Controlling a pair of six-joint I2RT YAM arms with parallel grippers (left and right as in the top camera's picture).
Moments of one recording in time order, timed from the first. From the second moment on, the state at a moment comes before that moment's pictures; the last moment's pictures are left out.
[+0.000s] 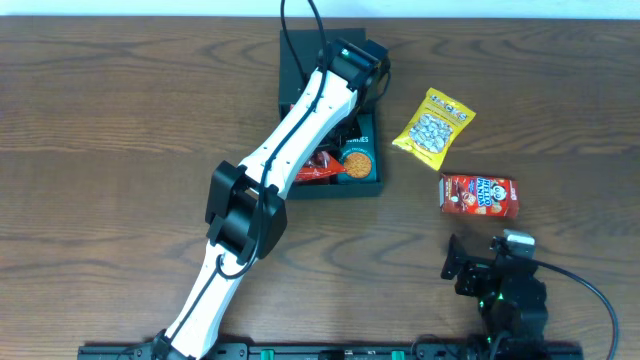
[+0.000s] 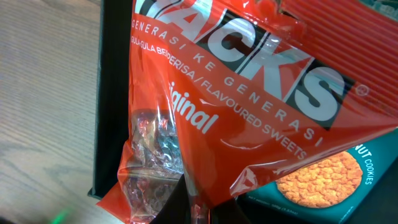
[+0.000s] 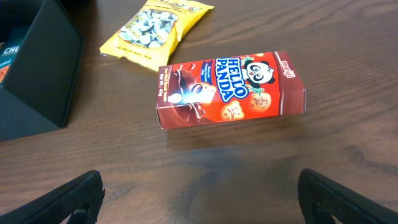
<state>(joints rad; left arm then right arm) -0.62 2.43 2.42 -1.65 -0.15 -0.89 0.07 0.01 0.17 -0.69 0.12 0.23</state>
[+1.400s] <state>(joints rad) -0.59 2.29 2.35 -1.53 -0.23 -0.92 0.07 0.01 0.17 -0.69 0.12 0.23</state>
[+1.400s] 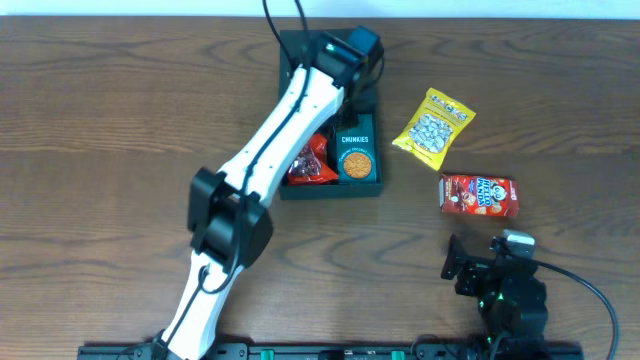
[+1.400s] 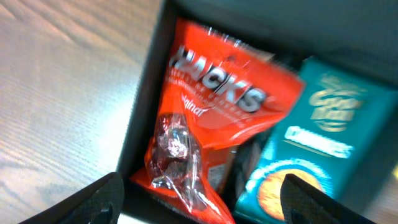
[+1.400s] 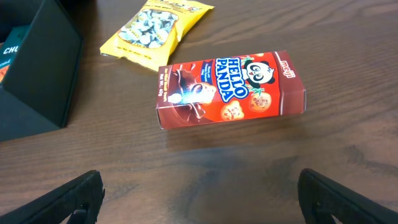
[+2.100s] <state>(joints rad) -0.36 2.06 2.36 -1.39 -0.42 -0.78 0.07 0.01 0.16 -0.51 0.10 0.26</state>
